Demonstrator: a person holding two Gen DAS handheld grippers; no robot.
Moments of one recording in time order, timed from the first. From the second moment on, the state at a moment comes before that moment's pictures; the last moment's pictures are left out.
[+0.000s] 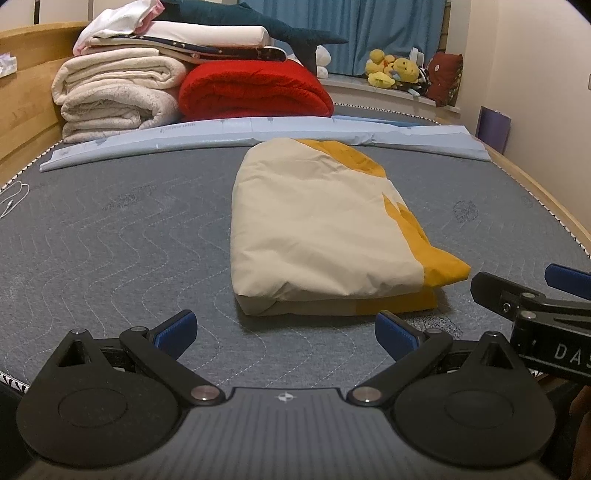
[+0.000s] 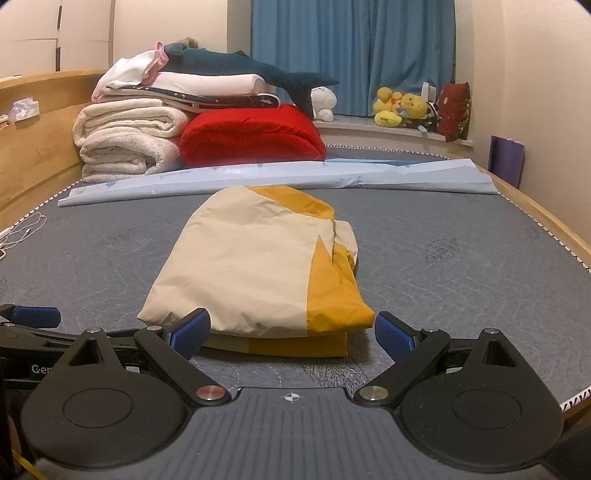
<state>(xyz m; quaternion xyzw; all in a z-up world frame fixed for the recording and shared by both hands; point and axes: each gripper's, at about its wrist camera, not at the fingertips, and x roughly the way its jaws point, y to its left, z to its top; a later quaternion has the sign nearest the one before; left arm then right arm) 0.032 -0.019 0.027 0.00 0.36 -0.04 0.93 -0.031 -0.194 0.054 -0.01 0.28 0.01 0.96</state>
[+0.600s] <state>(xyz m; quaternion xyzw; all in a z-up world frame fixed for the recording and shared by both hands) 0.032 -0.017 0.024 0.00 0.36 -0.05 0.93 -0.031 -0.194 0.051 -0.01 0.29 0.01 0.96</state>
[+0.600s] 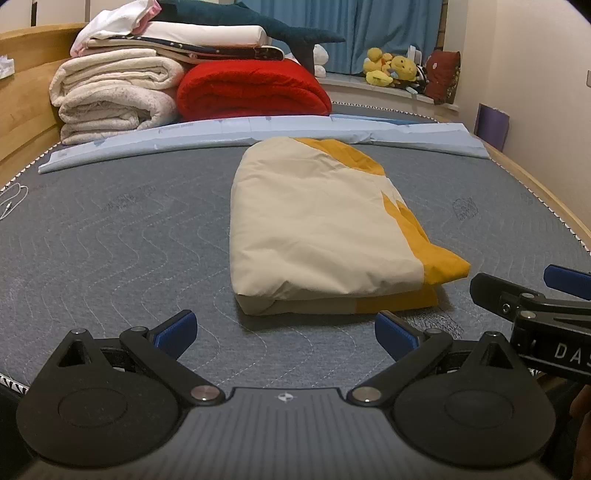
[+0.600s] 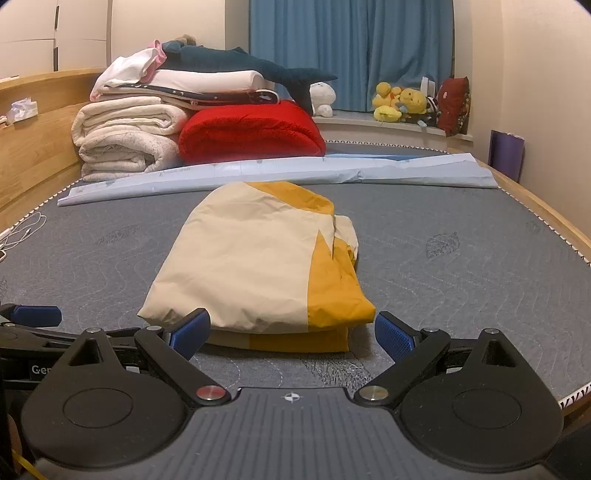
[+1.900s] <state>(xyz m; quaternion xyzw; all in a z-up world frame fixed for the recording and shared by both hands) 0.036 -0.009 0.016 0.01 0.36 -0.05 0.93 -0.030 -0.198 0.046 0.00 0.30 0.01 0.95</state>
